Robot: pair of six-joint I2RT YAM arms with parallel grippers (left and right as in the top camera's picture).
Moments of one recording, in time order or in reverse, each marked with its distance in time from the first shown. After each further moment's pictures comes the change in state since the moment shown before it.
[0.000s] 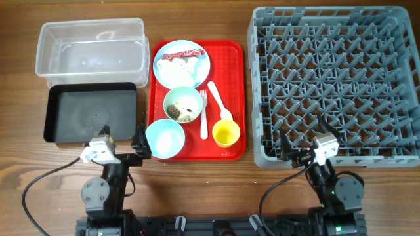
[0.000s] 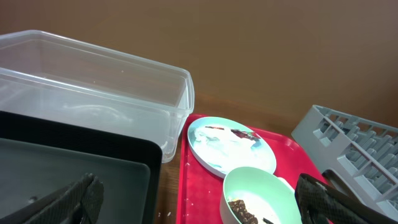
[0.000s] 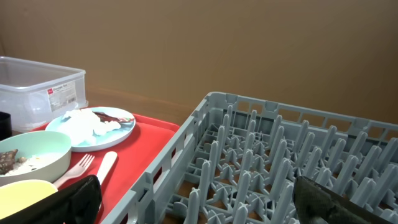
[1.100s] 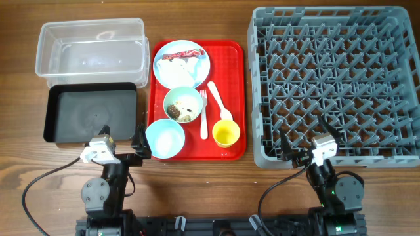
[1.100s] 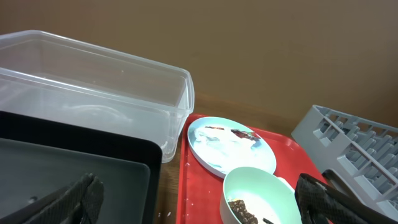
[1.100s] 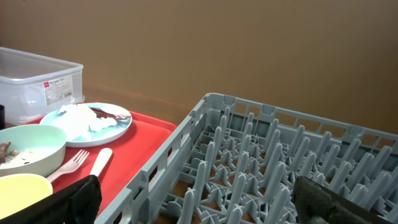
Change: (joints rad) left arm 0.000 0.000 0.000 0.000 0.000 0.000; right arm 0.000 0.000 0.000 0.001 0.000 -0.048
